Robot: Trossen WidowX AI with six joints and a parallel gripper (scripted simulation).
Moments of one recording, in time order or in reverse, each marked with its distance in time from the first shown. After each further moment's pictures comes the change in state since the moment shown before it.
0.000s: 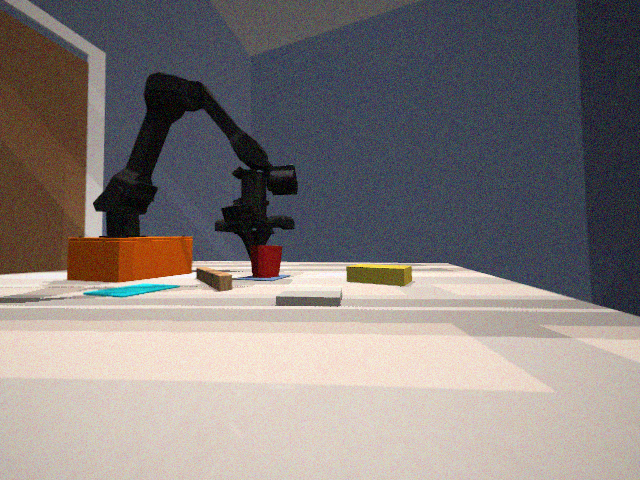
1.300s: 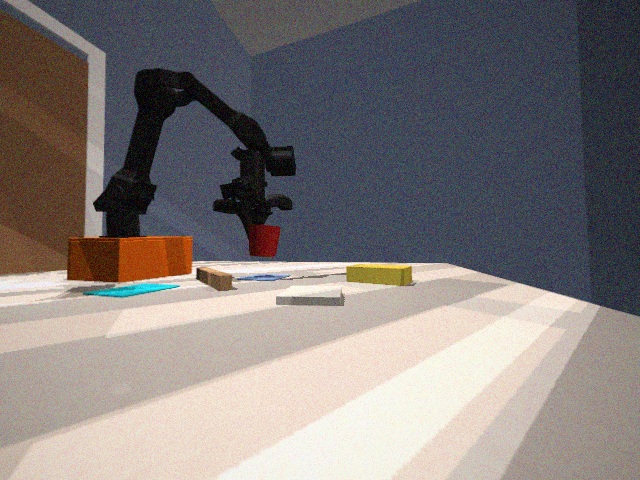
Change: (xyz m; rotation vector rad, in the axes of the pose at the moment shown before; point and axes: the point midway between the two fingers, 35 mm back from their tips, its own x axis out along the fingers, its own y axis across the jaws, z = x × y) arm -0.049 -0.005 -0.002 -0.006 -0.001 -0.007
